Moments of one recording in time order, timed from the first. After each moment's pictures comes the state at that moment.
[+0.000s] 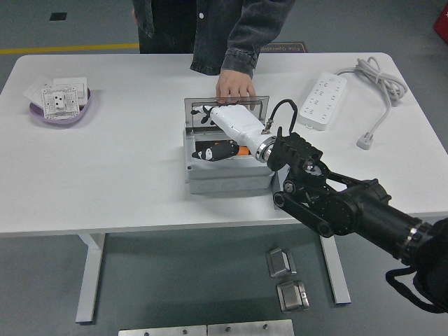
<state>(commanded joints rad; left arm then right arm) 0.15 0.06 -1.88 -0.18 1.90 -0.09 0.19 0.80 -0.10 0.52 0.92 -1.80 -0.24 0.01</state>
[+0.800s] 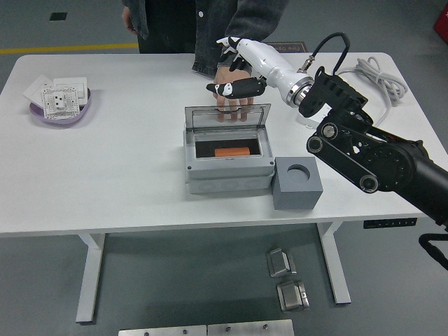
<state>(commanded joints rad) 0.16 0.05 -1.91 -0.18 1.94 -0.10 0.20 0.94 -0.23 0.62 1.03 -1.59 -0.15 -0.03</state>
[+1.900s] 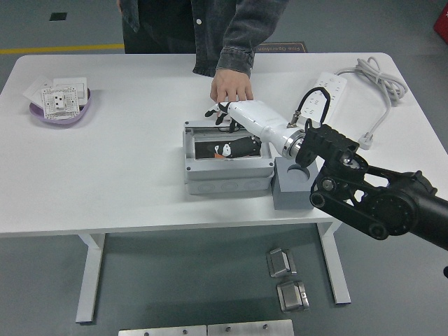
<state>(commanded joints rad) 0.15 0.06 -1.89 -0.18 1.90 -0.10 0.20 0.81 -0.35 0.44 1.27 -1.67 -0.18 -0.08</state>
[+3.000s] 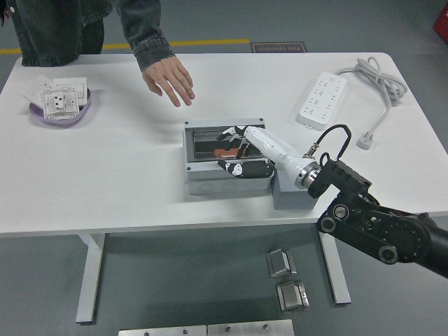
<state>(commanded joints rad) 0.16 0.06 -1.84 -0.18 1.87 -0.09 0.19 0.65 -0.38 0.47 1.28 -1.47 -0.30 0.05</state>
